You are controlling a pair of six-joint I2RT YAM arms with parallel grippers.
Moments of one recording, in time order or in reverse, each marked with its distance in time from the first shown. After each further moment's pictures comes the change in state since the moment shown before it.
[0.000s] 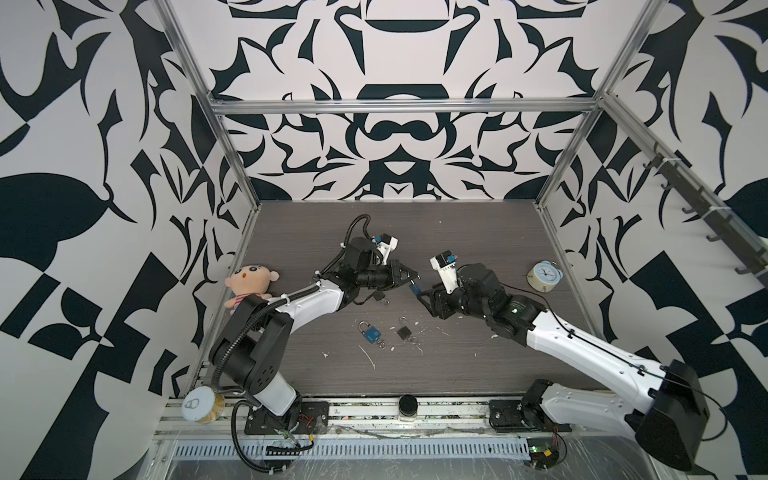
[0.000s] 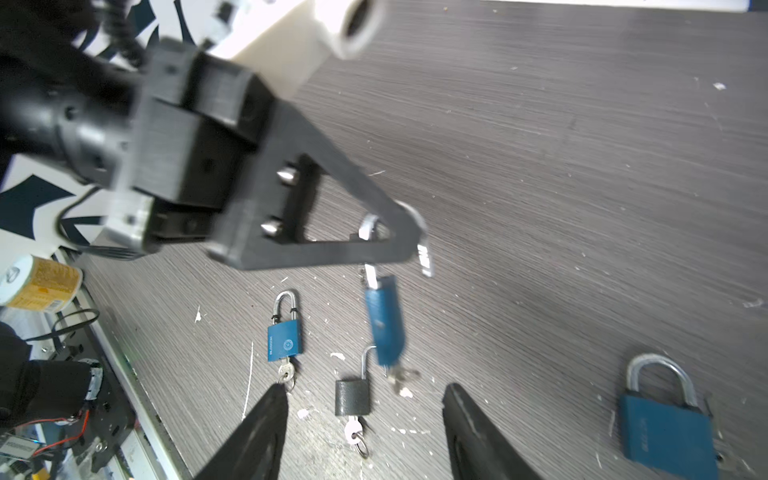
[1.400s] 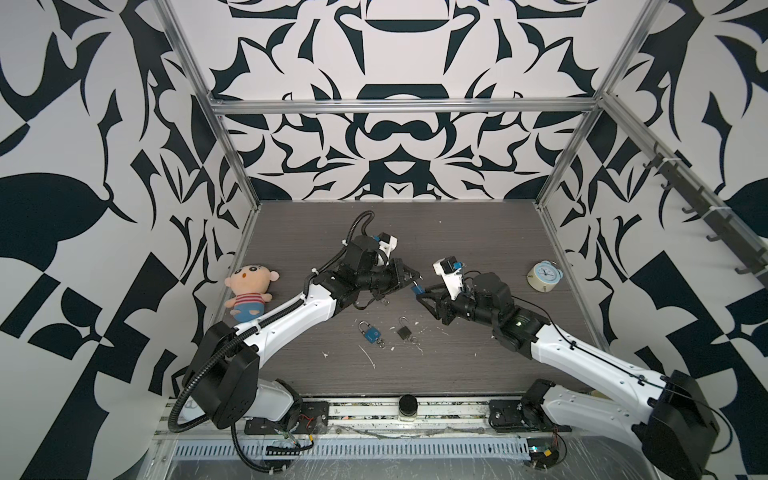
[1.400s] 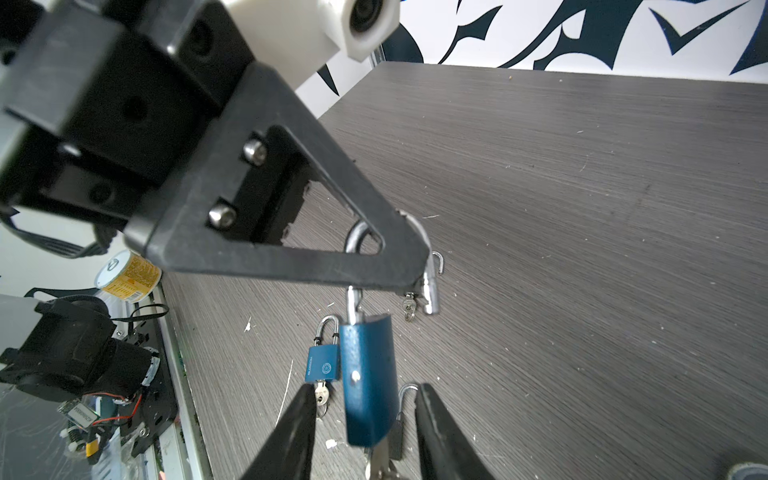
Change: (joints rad) left arm -0.103 -0.171 0.076 -0.276 -0.168 -0.106; right arm -0.009 -0.042 -0.155 0.303 -0.160 -0.049
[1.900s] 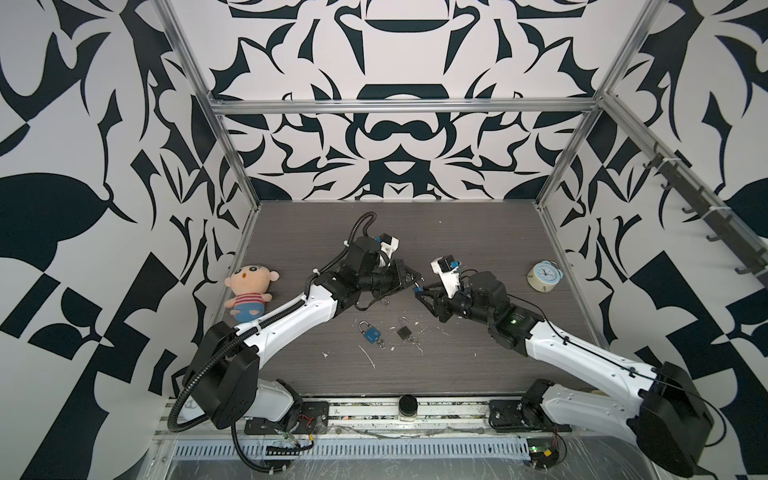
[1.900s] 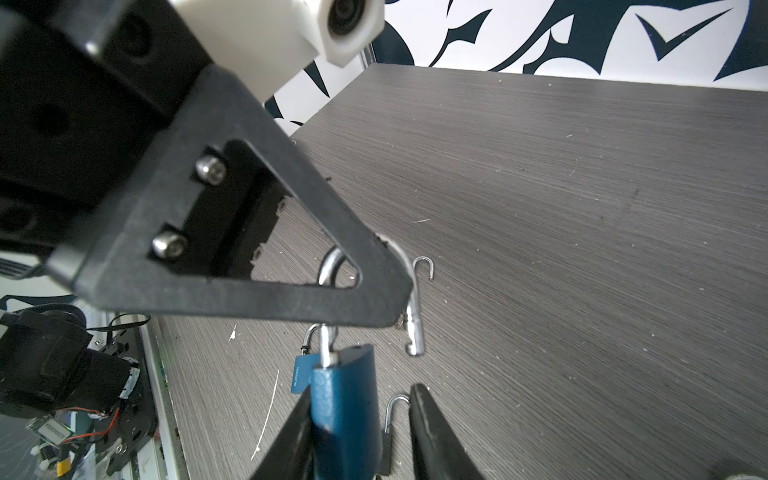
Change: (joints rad) left arm -0.011 0.000 0.000 0.000 -0.007 -0.009; right arm 0.000 0.045 0.002 0.040 0.023 -0.006
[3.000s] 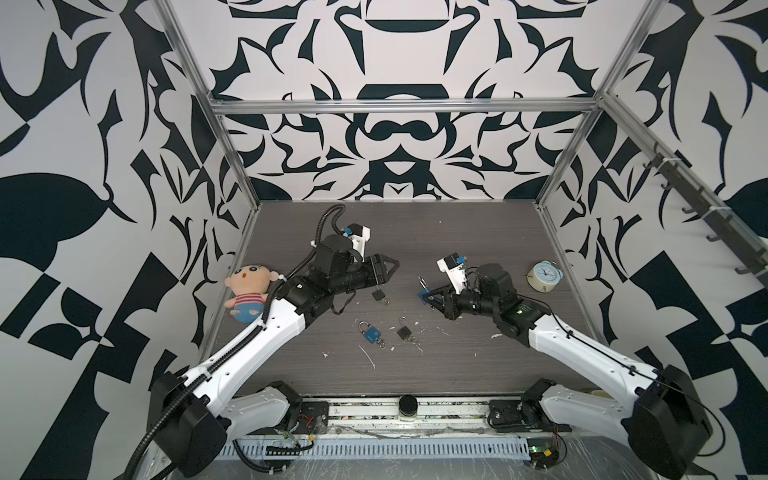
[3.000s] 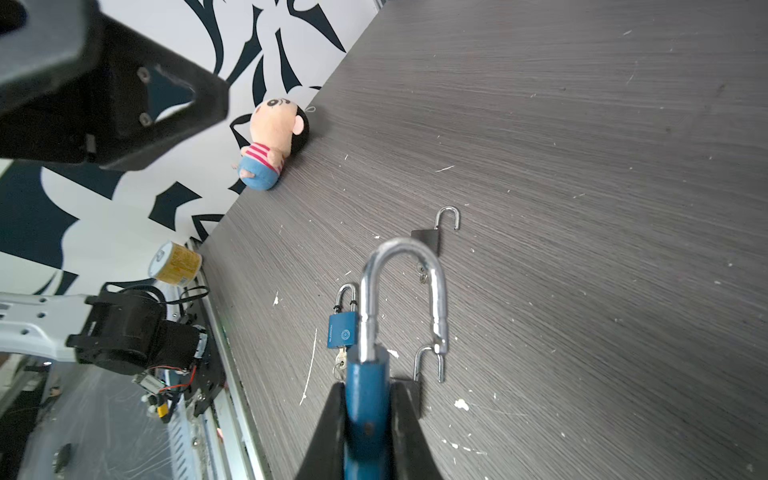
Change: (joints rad) left arm 0.098 -0.284 0.003 -0.246 -0.201 0.245; right arm -0.171 0.008 0.034 -0.142 -0.319 0.087
